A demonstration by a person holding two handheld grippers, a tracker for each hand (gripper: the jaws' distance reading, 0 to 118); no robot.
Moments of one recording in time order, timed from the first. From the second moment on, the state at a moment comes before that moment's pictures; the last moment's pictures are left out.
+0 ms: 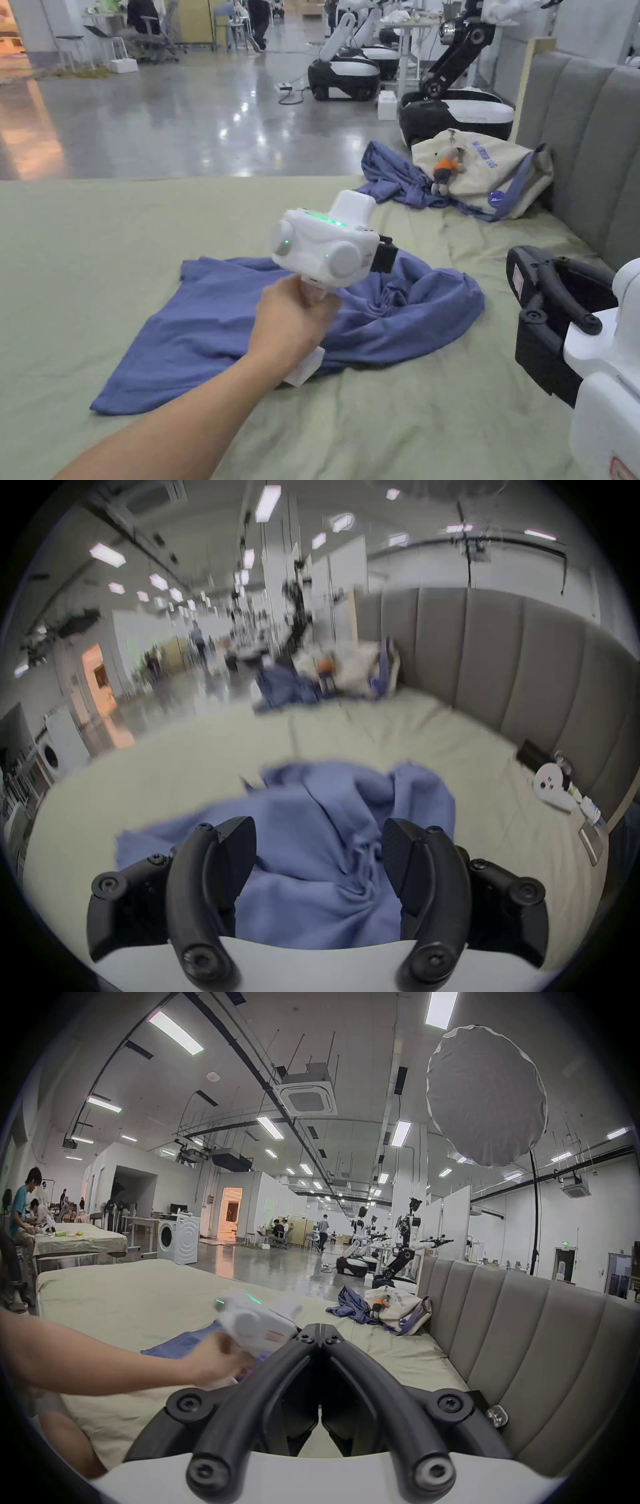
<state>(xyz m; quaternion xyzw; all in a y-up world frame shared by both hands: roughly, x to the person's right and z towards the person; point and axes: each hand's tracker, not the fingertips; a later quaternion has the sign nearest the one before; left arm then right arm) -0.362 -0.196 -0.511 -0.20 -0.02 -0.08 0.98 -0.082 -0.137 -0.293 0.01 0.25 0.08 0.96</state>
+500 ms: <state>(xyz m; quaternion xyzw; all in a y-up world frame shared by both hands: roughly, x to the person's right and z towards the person) -0.449 -0.152 -0.109 0.07 0.23 0.01 0.97 -0.050 -0.170 -0.258 0.01 0.19 0.03 0.98</state>
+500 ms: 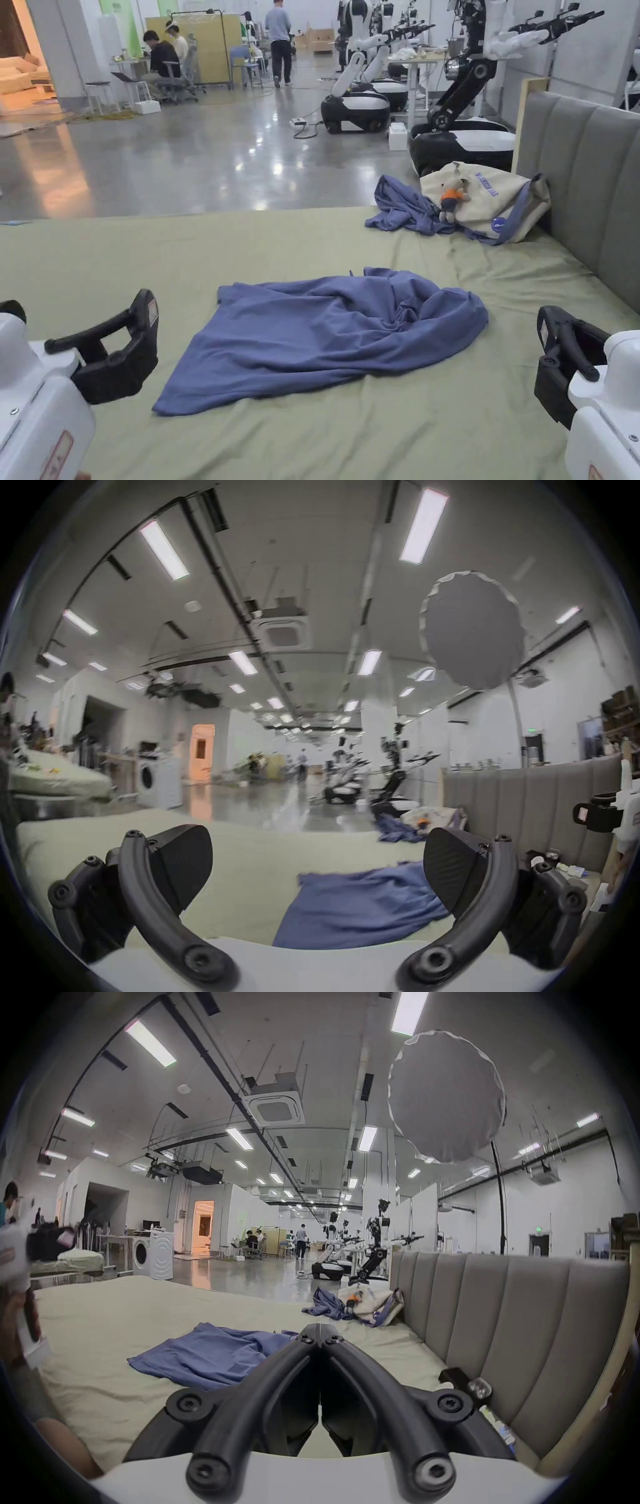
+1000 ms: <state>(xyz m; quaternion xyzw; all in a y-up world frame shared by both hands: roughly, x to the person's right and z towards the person) -0.481 -0.198 -0.120 -0.06 0.19 -0.02 0.98 -0.070 -0.179 -0.259 -0.01 0.22 0.05 0.97</state>
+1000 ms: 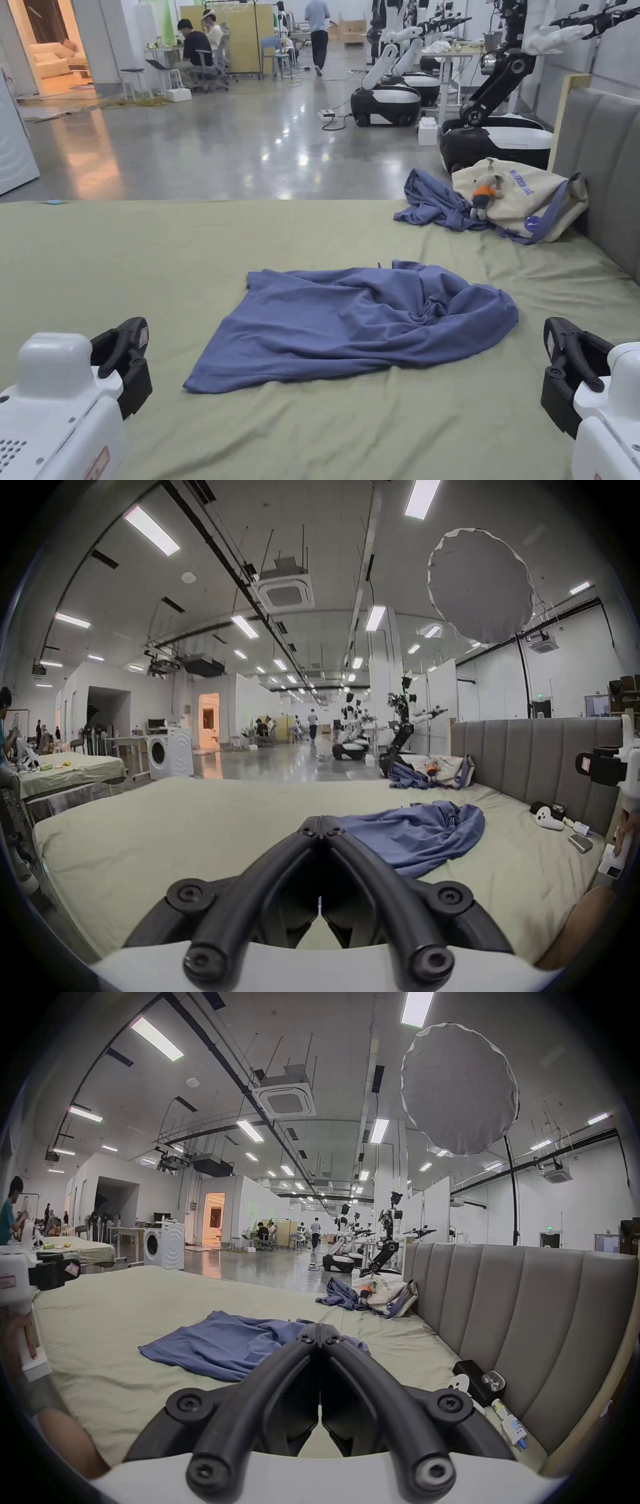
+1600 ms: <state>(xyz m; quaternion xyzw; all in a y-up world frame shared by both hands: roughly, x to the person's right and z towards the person) -0.639 -0.304 -0.372 -0.51 0.15 0.09 0.84 -0.067 -0.186 -0.281 -0.03 0.22 0.08 0.97</state>
